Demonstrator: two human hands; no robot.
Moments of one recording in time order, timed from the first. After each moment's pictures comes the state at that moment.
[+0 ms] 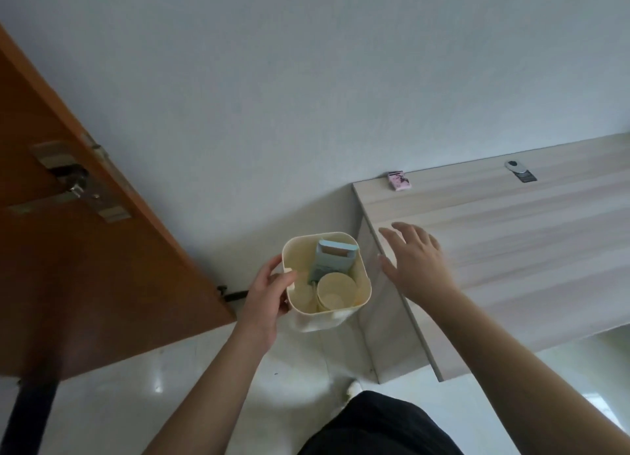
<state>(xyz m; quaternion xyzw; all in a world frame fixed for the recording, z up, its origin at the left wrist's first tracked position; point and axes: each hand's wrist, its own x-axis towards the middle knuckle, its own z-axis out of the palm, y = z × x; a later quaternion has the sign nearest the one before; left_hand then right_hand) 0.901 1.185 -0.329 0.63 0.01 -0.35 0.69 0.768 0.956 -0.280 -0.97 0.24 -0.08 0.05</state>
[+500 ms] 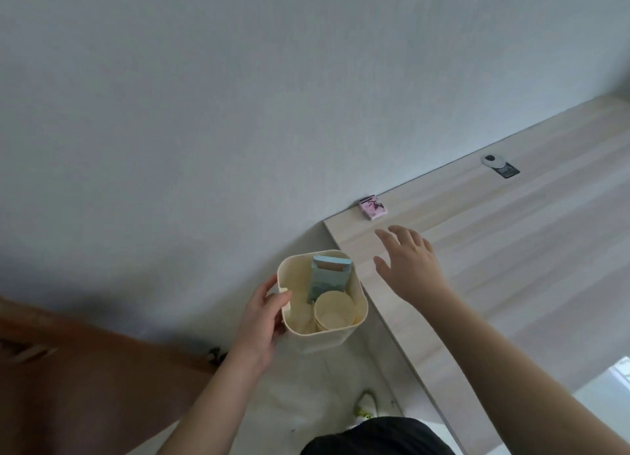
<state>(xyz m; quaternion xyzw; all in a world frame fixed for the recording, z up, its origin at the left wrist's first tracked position) 0.993 1.050 -0.332 0.68 -0.04 -0.40 0.62 0.838 0.820 -0.313 -0.93 0.35 -0.06 0.11</state>
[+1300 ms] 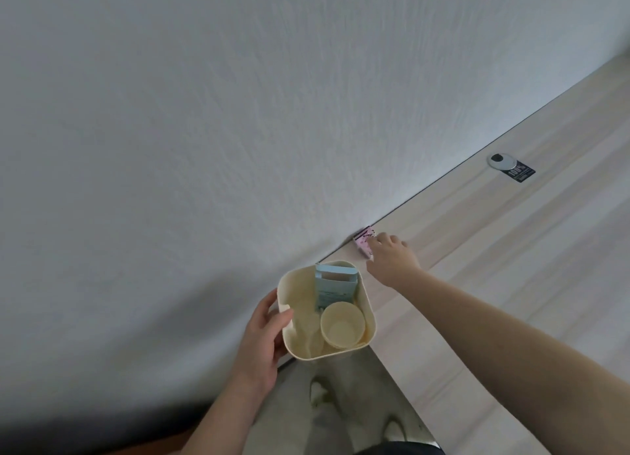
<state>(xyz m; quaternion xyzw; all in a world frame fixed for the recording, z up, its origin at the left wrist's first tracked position) 1.076 0.918 -0.321 0.68 -0.05 -0.44 0.58 0.961 0.659 -0.400 -0.90 0.38 0.09 0.18</state>
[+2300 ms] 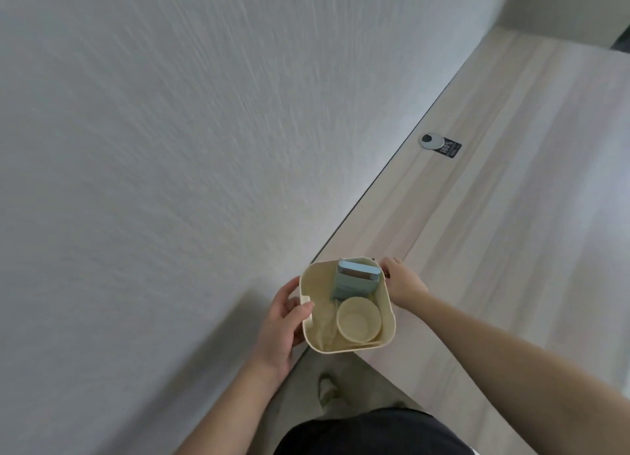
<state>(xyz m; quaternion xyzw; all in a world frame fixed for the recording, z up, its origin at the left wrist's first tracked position) 1.127 0.811 -0.355 0.62 -0.17 -0.60 0.48 0.912 0.657 -0.460 -0.71 0.58 -0.02 0.40</state>
